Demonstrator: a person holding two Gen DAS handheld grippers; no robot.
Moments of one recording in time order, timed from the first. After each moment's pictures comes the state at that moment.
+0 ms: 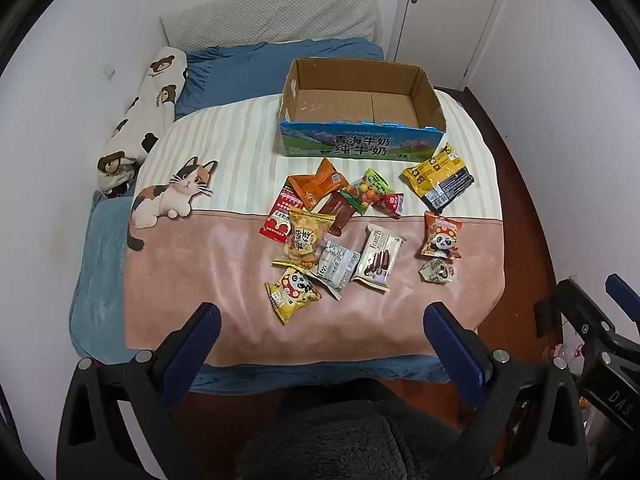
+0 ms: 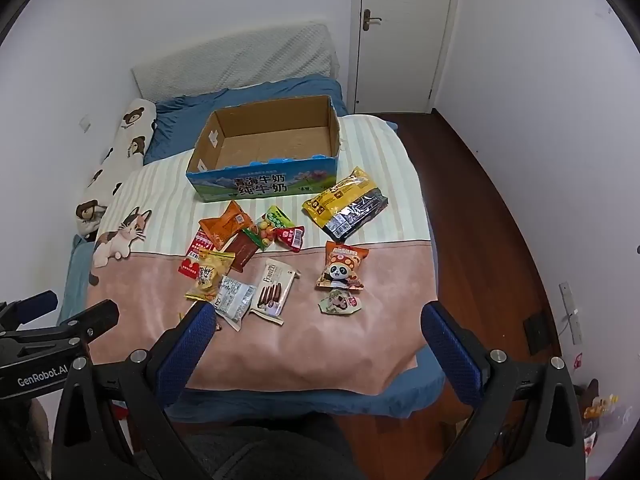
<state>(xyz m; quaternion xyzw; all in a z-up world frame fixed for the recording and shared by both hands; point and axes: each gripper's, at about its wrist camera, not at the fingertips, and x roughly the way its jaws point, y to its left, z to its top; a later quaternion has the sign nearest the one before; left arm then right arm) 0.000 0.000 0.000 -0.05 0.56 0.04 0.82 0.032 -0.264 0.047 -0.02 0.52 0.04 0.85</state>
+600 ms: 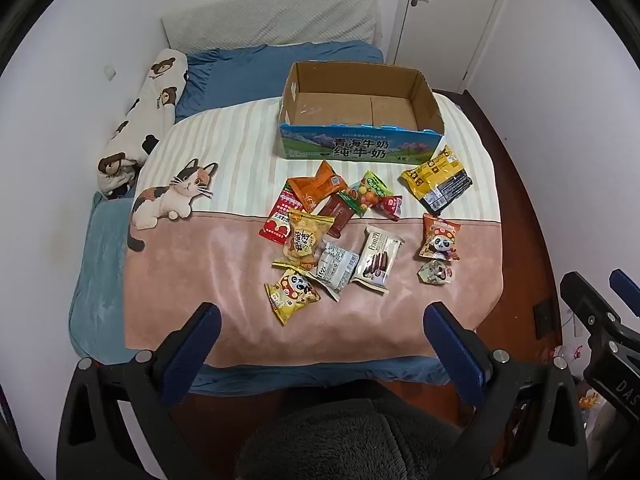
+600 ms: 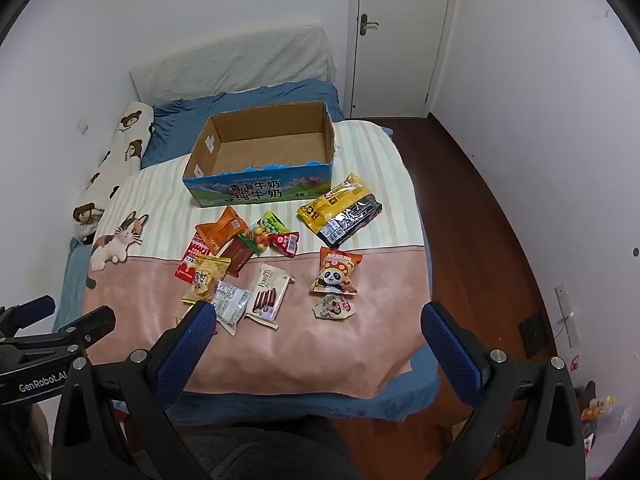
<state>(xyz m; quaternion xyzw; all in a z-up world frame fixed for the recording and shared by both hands) 0.001 -0.002 0.000 -0.04 0.56 0.04 0.83 0.032 -0.269 0.055 -0.03 0.51 0.03 0.86</state>
